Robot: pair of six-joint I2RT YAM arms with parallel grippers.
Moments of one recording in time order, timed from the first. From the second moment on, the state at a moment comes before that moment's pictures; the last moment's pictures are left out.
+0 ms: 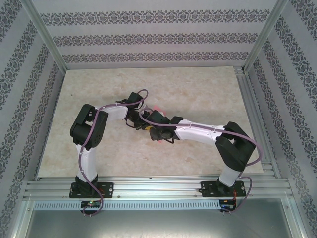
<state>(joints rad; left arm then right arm) -0.44 2.02 1.23 -0.41 0.68 -0.72 0.92 1.74 1.13 -0.53 0.17 0.55</state>
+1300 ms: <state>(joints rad) -0.44 2.02 1.24 -0.41 0.70 -0.73 0.96 1.87 1.15 -0.53 0.30 0.56</state>
